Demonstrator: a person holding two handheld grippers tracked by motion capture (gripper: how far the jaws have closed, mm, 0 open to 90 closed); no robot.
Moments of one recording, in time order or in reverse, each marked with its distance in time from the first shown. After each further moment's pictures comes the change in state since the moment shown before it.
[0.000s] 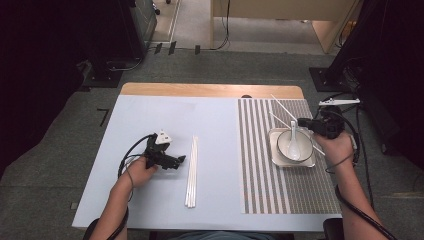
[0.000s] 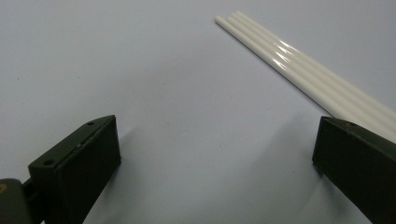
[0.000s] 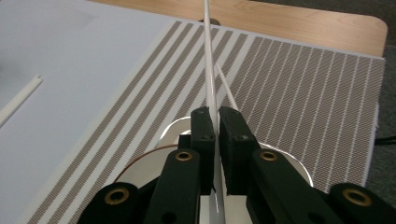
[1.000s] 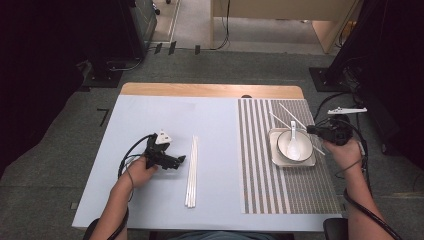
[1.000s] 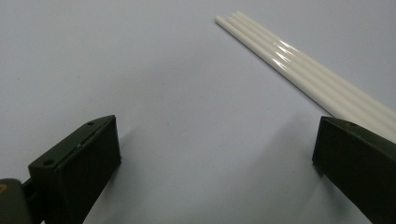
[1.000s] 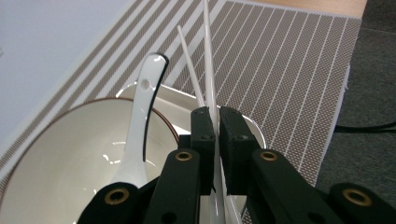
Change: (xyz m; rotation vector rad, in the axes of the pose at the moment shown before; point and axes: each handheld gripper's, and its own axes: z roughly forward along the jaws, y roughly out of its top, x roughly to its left) left arm 0.000 0.000 0.000 0.001 0.000 0.001; right arm -0.046 -0.034 0.011 0.034 0.008 -0.010
